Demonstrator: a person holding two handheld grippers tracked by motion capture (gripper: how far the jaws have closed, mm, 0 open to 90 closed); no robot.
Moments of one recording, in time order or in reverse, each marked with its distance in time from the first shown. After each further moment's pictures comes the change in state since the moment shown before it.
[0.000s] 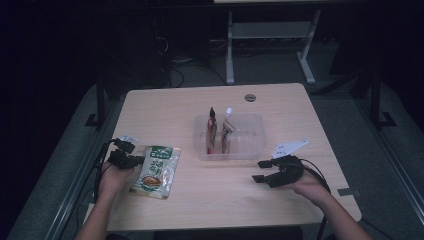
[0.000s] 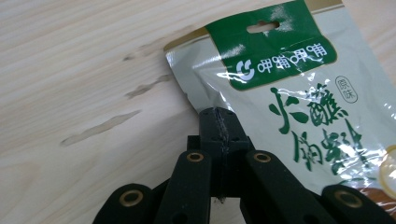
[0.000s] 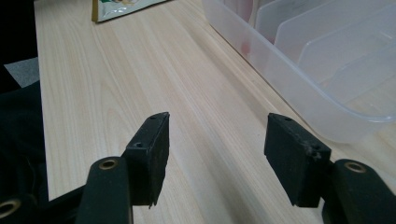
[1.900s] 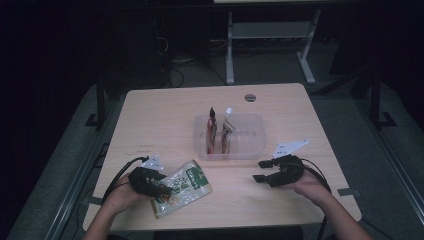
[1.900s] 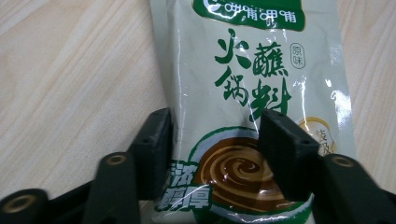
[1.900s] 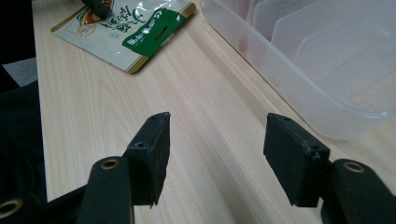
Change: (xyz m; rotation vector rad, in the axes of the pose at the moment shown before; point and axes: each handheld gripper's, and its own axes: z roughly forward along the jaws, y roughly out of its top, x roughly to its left) left arm -0.078 -0.020 -0.003 0.028 -0.338 0.417; right arm -0.002 -0.001 0.000 0.004 -0.003 0.003
